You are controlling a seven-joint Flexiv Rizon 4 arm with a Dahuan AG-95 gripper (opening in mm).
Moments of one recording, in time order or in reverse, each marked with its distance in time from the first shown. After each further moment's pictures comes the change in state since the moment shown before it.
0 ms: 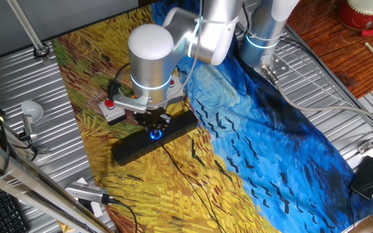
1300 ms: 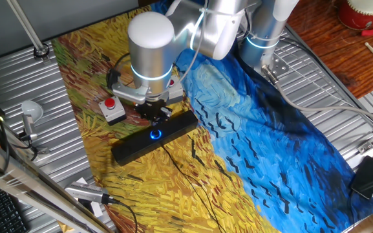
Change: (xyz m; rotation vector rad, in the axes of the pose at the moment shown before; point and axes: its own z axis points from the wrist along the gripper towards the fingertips) arm 0.016 -0.001 -0.019 -0.001 0.016 0.063
